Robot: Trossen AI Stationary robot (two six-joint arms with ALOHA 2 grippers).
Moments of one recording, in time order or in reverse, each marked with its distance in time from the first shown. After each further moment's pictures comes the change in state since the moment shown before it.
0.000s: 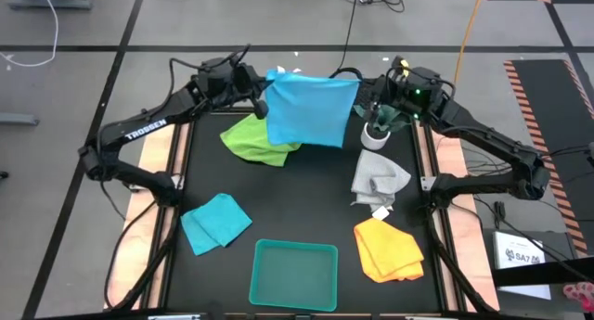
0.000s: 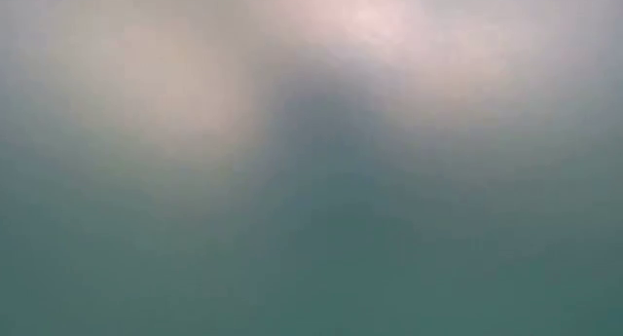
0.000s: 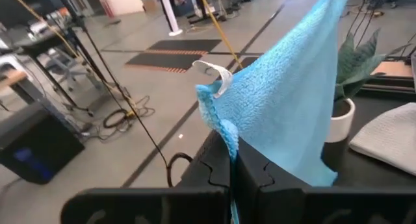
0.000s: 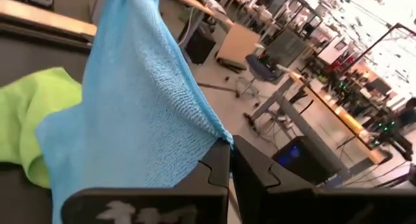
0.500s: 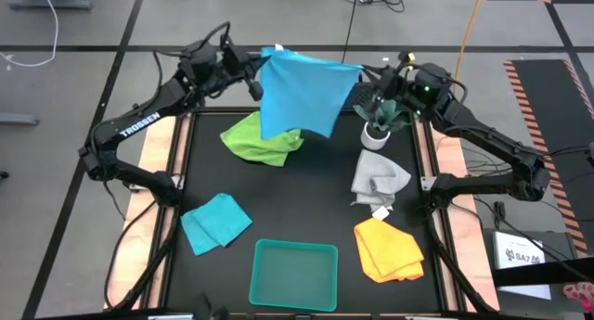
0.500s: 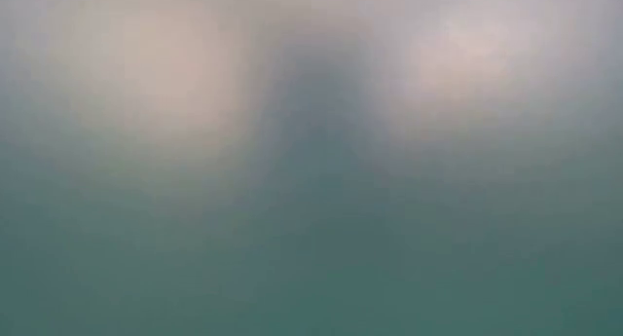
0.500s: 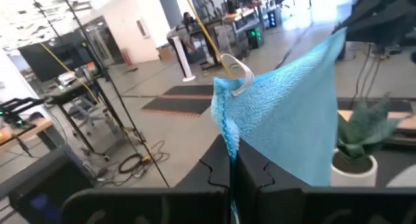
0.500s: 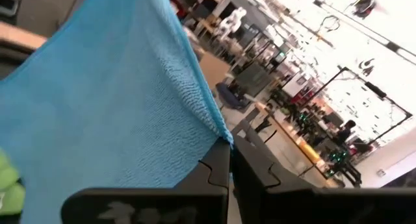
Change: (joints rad) left arm 0.059 0.000 0.124 0.056 0.073 0.041; right arm -0.029 -0.004 0.000 0.147 -0.001 -0.116
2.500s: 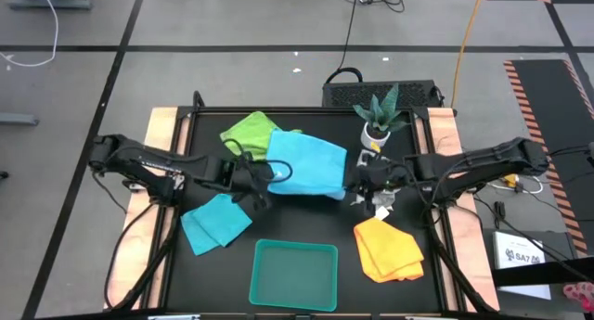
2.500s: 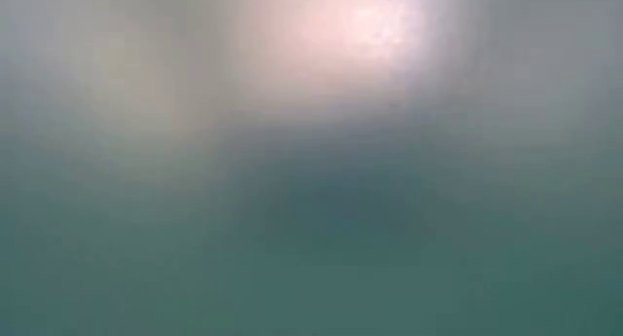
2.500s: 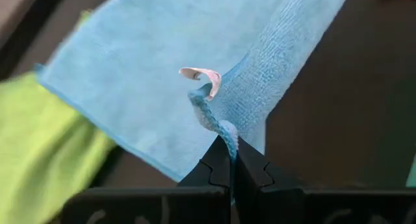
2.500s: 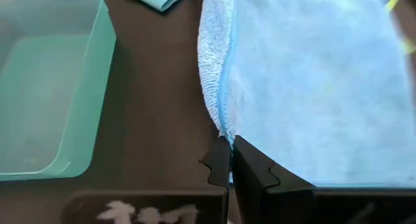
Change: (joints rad) left arm -0.785 0.080 -0.337 -0.518 -0.393 -0.750; right arm 0.739 0.005 -0.393 -0.284 -0.003 0.910
